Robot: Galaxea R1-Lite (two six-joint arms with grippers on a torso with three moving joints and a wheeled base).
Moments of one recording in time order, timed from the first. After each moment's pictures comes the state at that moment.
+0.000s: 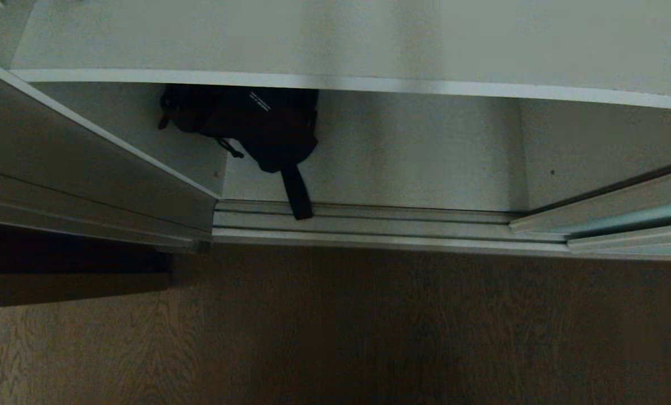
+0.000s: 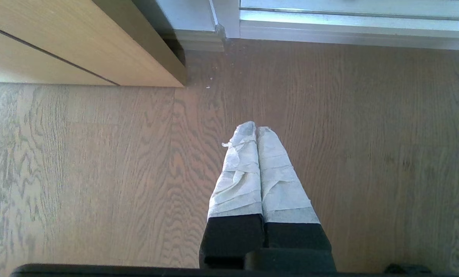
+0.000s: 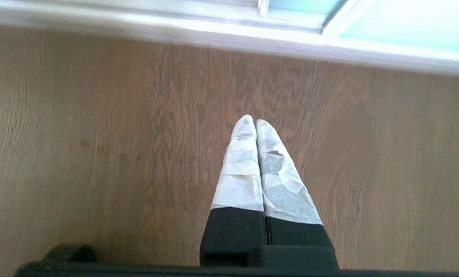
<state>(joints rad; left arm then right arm) 0.02 0.00 0.00 0.00 0.00 0.02 0.01 0.00 -0.03 0.01 0.00 0.00</state>
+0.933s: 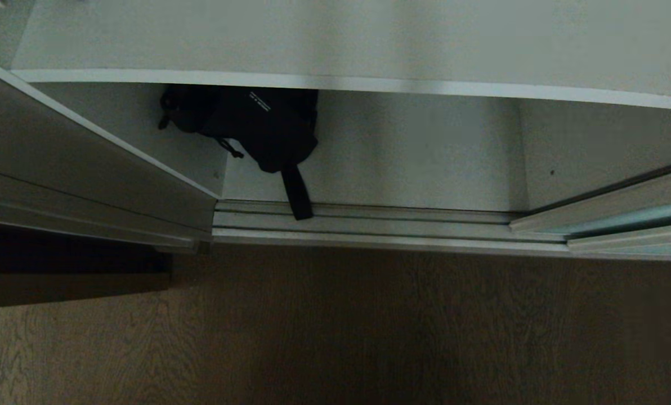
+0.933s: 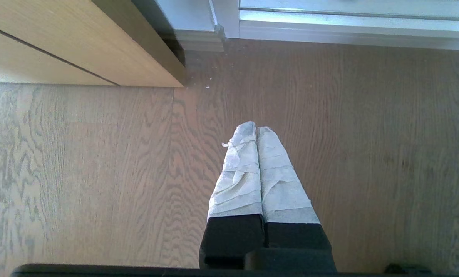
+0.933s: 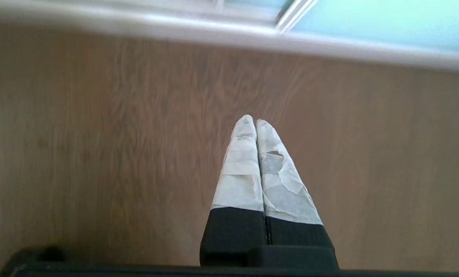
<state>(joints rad) 0.02 0.00 0.00 0.00 0.00 0.02 0.01 0.00 -0.21 0.22 -0.13 -0.04</state>
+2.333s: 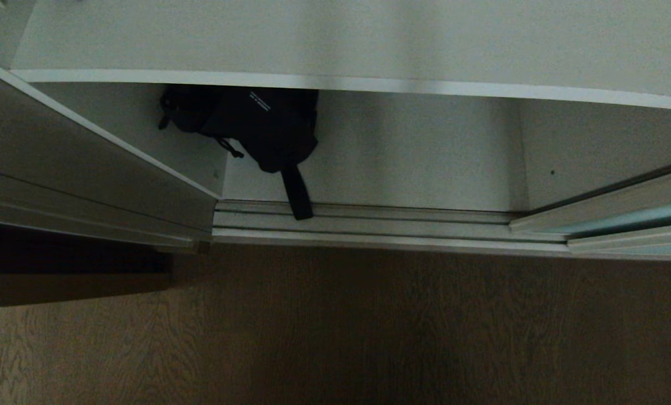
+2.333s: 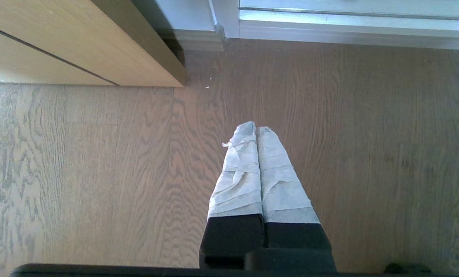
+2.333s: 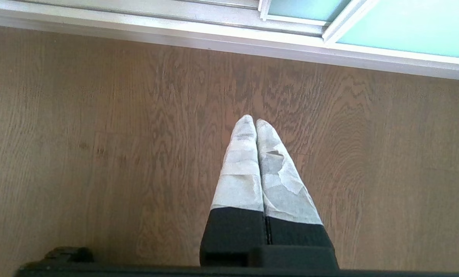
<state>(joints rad) 0.02 0.00 0.00 0.00 0.00 0.02 0.01 0.00 0.00 0.00 0.01 0.00</state>
